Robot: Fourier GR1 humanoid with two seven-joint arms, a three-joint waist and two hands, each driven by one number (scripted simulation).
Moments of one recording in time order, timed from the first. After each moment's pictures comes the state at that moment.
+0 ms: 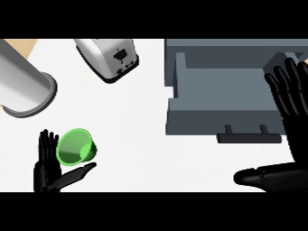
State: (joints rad) left arm -0.01 0.07 0.19 -0.92 0.24 0.09 -0.78; right arm -0.11 -0.08 -0.04 -2.05 -0.14 0.12 0.15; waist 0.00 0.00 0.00
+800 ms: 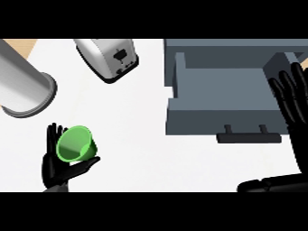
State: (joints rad) left arm -0.13 0.07 0.22 -0.74 0.31 -0.04 -0.86; right arm -0.08 -0.07 -0.03 -2.13 -0.14 0.11 0.19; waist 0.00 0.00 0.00
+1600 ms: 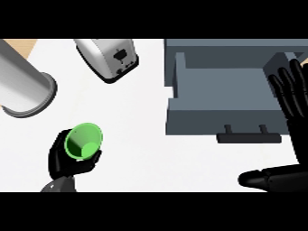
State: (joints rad) left arm -0.22 0.07 0.21 -0.64 0.32 -0.15 -0.98; right arm -0.10 -0.08 -0.06 -2.06 -0.15 0.13 0.15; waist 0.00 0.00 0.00
